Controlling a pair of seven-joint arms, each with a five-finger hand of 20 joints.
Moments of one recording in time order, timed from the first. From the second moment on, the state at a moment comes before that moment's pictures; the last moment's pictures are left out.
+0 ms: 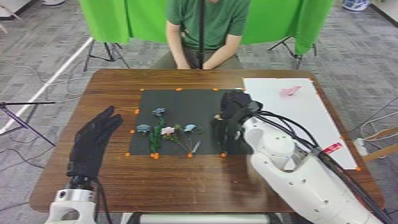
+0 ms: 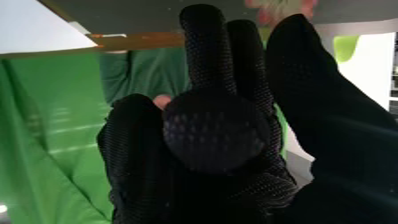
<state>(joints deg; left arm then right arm) 124.0 -78.3 -98.4 -117.8 61.4 -4.1 14.5 -73.0 -60.0 50.2 -97.5 -140.0 -5.2 22.7</state>
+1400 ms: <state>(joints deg) 122.8 -79.3 -97.1 -117.7 62.0 -5.1 14.7 -124.2 -74.6 91.1 -121.1 -59.9 5.7 -17.8</state>
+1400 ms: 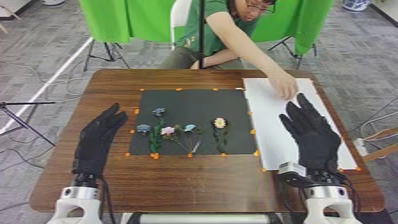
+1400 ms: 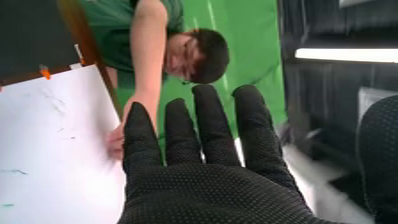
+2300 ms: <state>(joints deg) 122.1 -79.2 -97.1 -117.5 62.1 -5.7 14.8 -123.3 -74.6 91.3 -121.1 -61.6 5.5 -17.4</state>
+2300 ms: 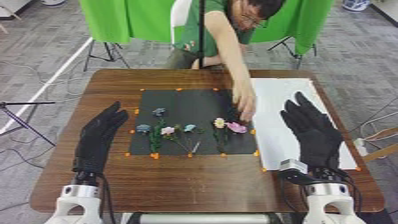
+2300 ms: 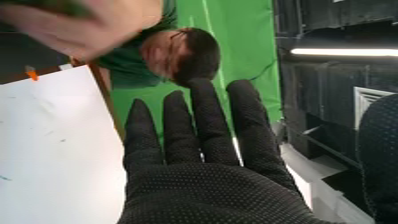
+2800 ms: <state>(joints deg) 122.2 -79.2 -97.2 -117.5 62.0 -5.7 14.8 -123.4 -74.9 91.5 -121.0 -62.2 4.4 -16.3</state>
